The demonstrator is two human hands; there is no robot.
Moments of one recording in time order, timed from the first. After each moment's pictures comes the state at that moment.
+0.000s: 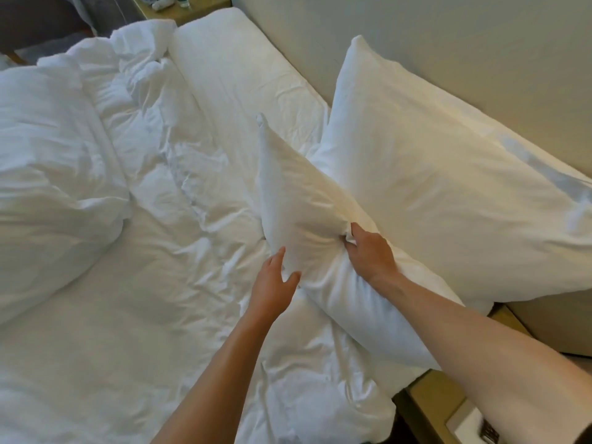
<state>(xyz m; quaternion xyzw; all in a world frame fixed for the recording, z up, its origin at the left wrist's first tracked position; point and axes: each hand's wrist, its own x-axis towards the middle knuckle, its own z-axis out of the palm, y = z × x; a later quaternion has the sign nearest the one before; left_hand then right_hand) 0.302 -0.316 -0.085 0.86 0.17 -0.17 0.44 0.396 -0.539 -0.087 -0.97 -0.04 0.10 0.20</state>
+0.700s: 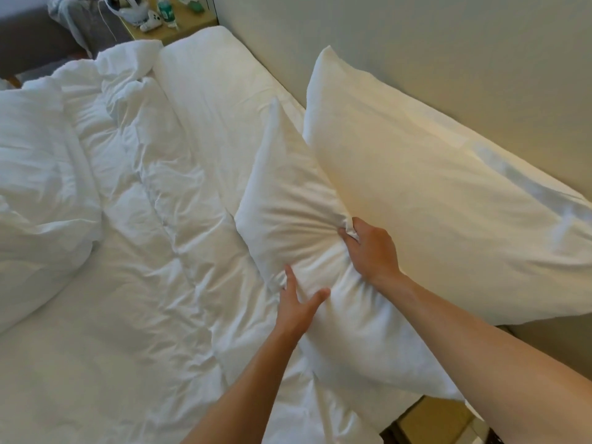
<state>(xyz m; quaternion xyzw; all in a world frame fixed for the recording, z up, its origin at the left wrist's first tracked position) 0.332 -0.436 -0.113 0.72 0.29 -0.25 0.58 0.451 -0.603 -0.081 -0.96 -0.03 0.02 0.28</state>
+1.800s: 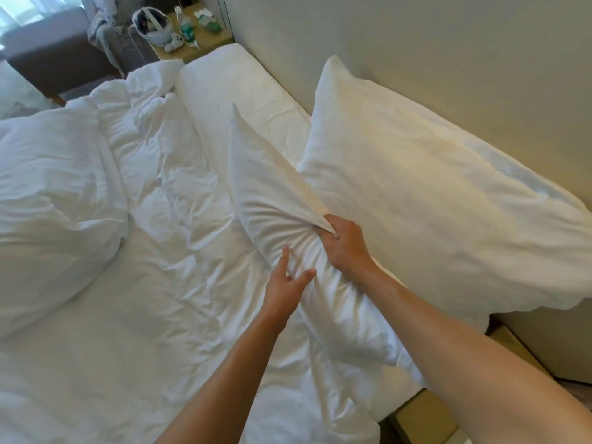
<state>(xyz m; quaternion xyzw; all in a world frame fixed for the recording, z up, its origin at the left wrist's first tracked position) 0.332 -0.433 -0.047 0.70 0.28 -0.16 0.64 0.430 -0.576 -0.028 -0.86 -0.07 0.06 0.50</state>
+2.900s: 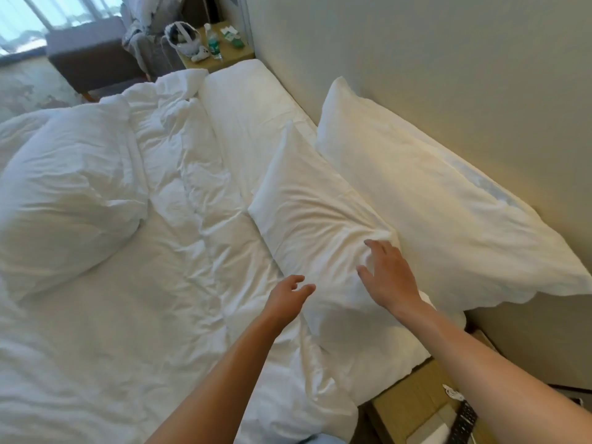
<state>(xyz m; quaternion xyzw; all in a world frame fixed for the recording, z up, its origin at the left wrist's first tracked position) 0.254 -0.459 0.006 0.75 0.28 -0.24 0.55 0.338 -0.684 0.011 -0.97 -0.07 0.13 0.20</state>
